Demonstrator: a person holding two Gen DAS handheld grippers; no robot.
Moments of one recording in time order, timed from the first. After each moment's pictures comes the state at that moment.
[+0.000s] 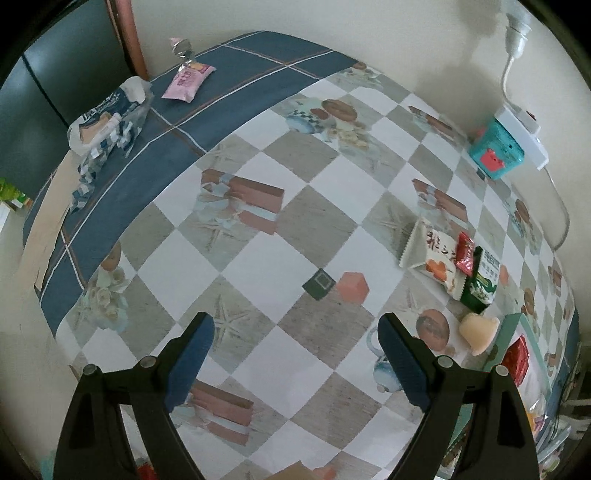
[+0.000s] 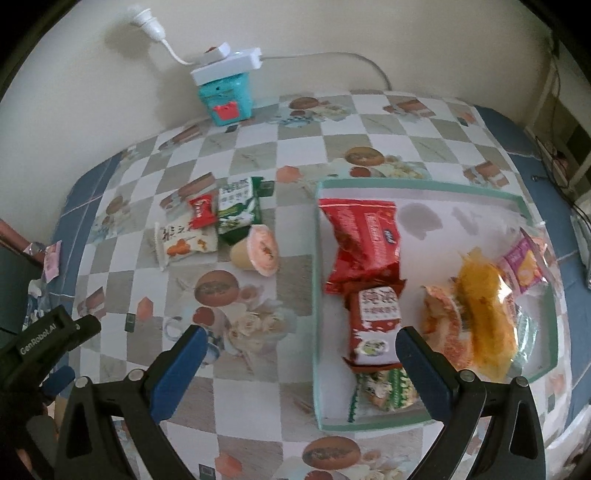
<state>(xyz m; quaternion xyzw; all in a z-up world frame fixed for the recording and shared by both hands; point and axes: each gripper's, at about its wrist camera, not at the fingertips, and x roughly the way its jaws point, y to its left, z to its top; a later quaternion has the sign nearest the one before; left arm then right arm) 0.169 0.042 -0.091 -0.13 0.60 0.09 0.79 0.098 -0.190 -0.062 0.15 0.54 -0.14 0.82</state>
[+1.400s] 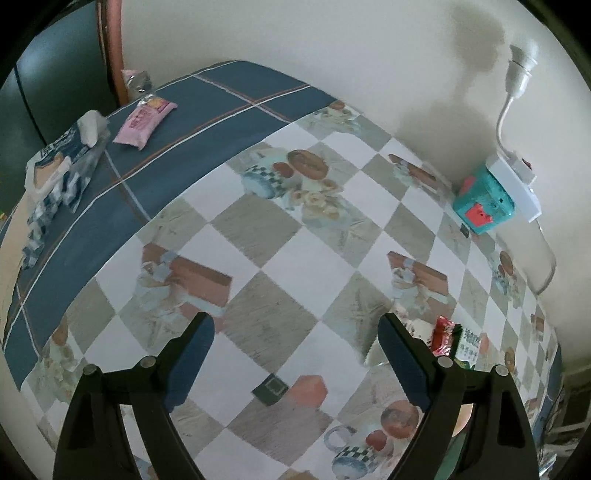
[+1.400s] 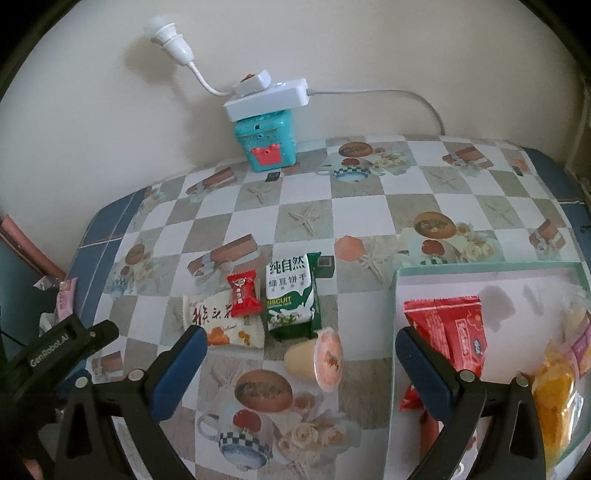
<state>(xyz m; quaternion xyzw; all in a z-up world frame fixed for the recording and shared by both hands) 0.239 0.033 -0.100 -0.16 0.53 0.05 0.83 0.178 -0.187 -0.077 0.16 0.47 -0.10 0.86</state>
